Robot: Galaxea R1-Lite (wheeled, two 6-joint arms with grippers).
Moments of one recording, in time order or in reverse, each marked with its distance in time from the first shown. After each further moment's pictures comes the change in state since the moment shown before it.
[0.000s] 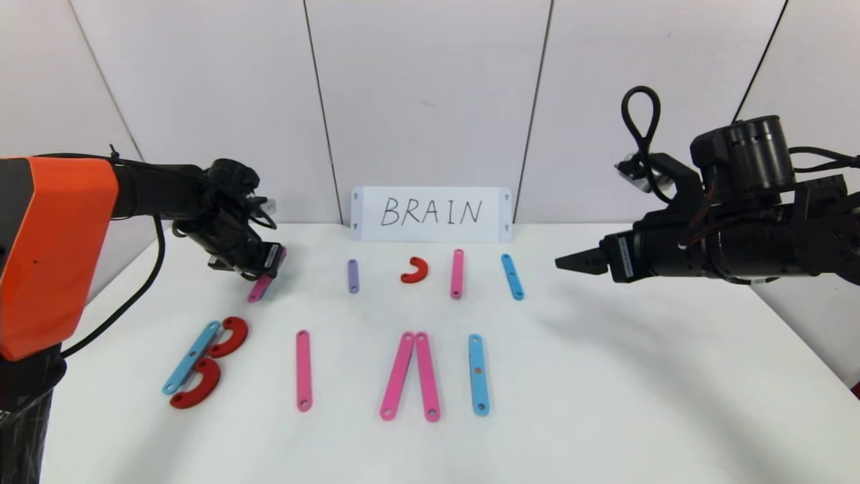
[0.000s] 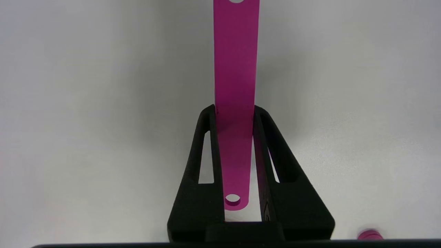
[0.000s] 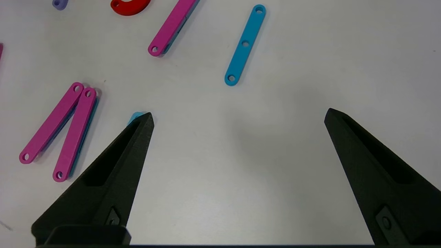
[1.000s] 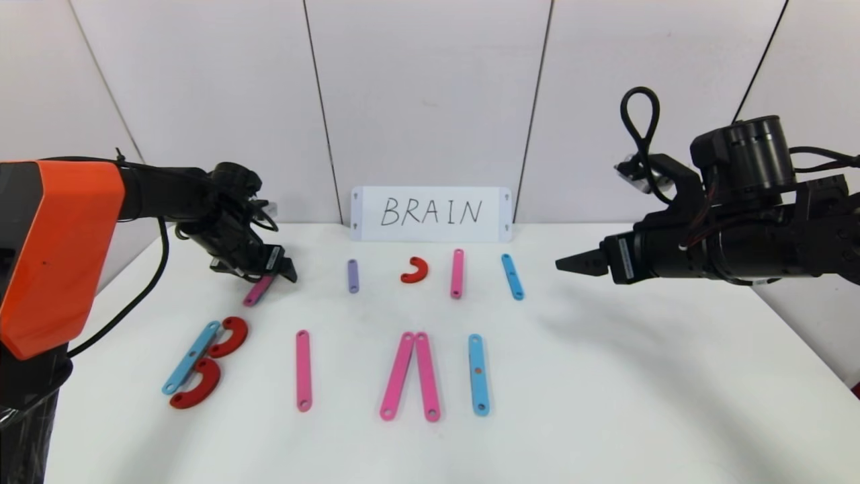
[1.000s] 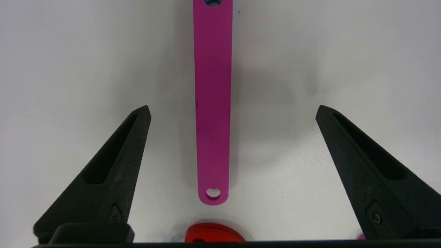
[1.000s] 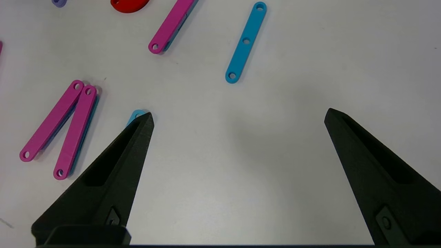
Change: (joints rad) left arm -0.002 0.001 -0.007 0.022 -0.006 -0.016; right arm 0.006 -0.005 0.000 0.011 -0.007 0.000
